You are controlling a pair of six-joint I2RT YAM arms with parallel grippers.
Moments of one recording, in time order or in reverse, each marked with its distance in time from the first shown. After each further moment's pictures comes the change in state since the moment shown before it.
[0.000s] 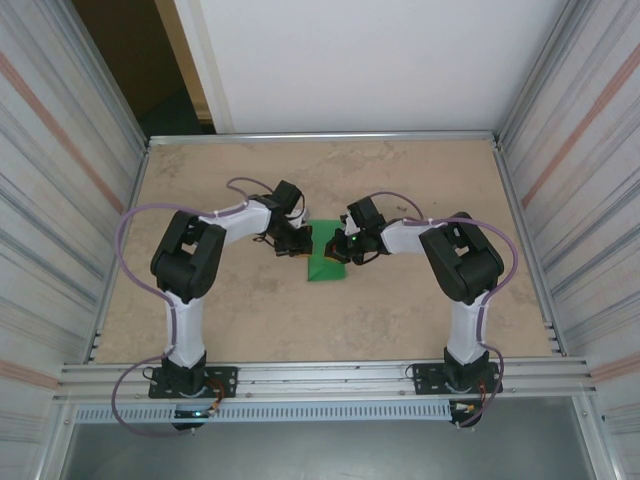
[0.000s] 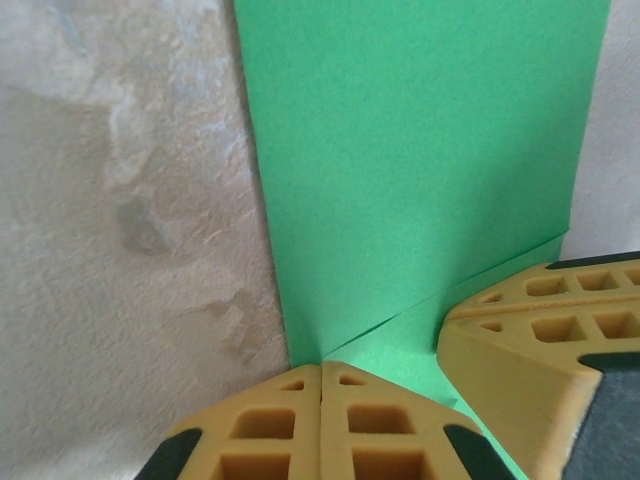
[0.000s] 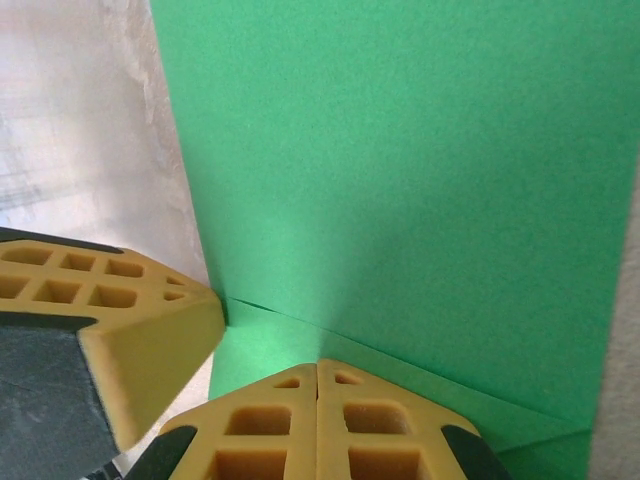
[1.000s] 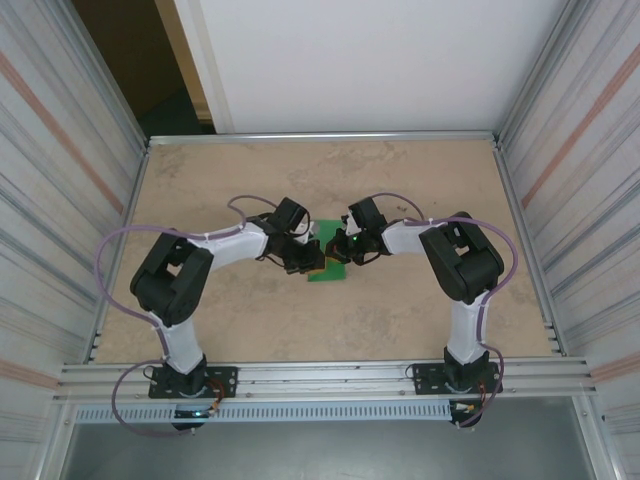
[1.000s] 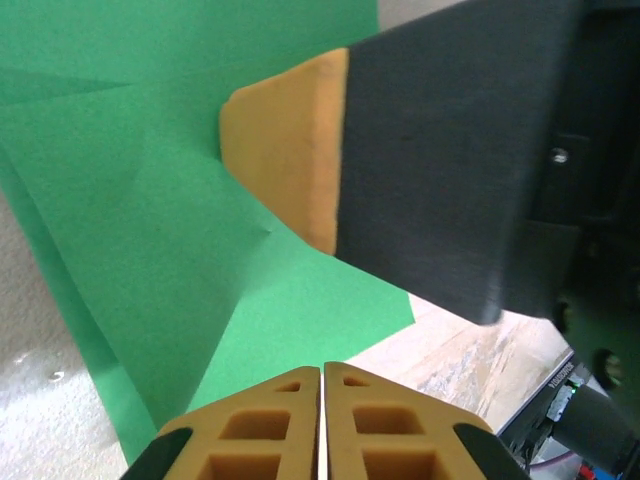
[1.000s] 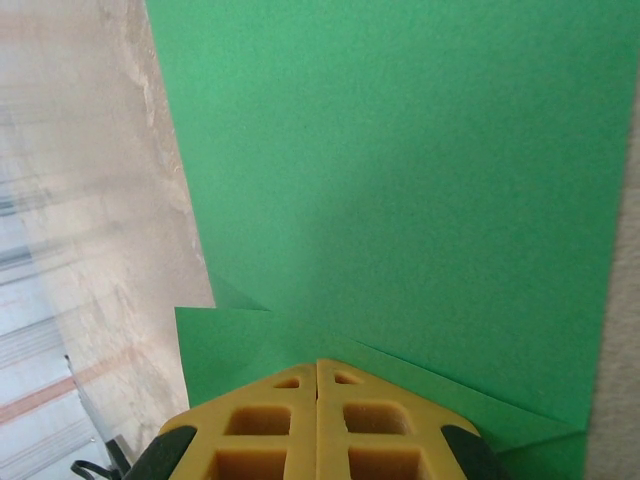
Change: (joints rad) left arm -0.114 -0.183 -0.245 0.213 0.131 -0.184; right arm -0.007 0.005 -0.006 0.013 -0.019 0.023
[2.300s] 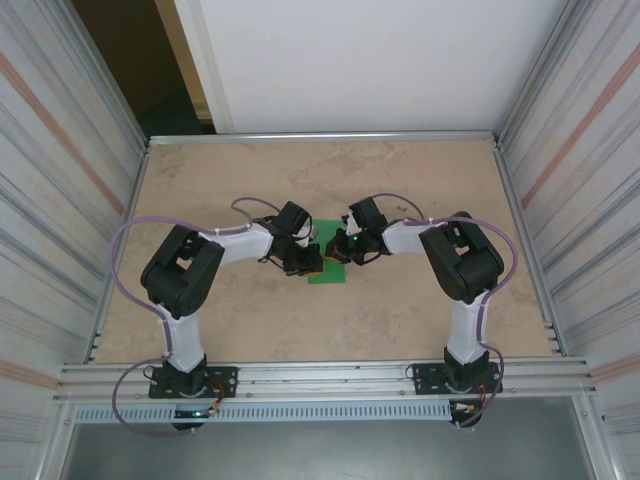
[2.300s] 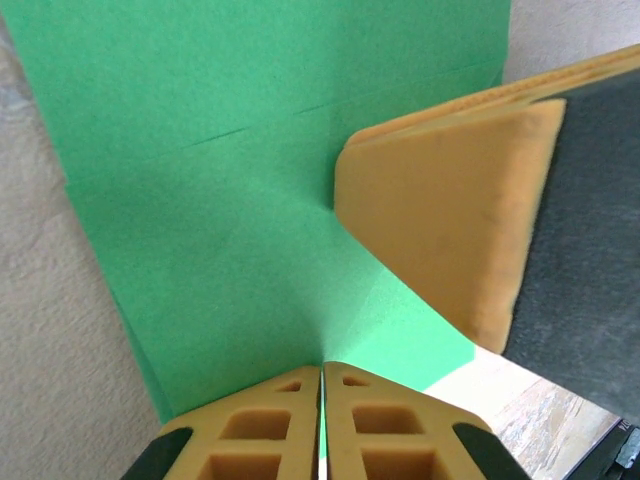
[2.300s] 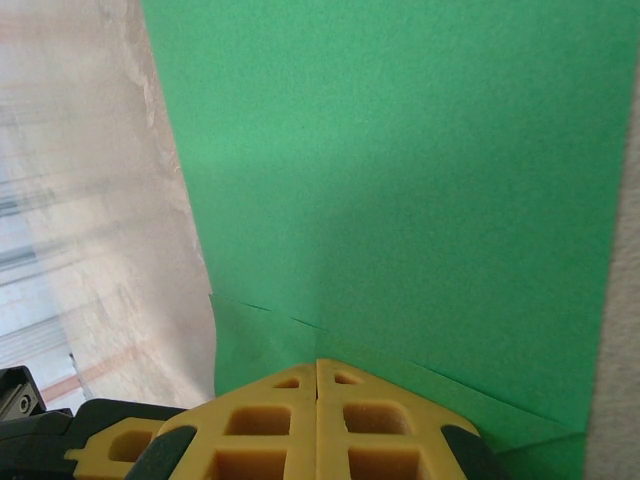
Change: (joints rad) left arm 0.003 0.069 0.007 0.012 -0.072 0.032; right arm -0.006 0.002 0.000 0.000 -0.007 0.002
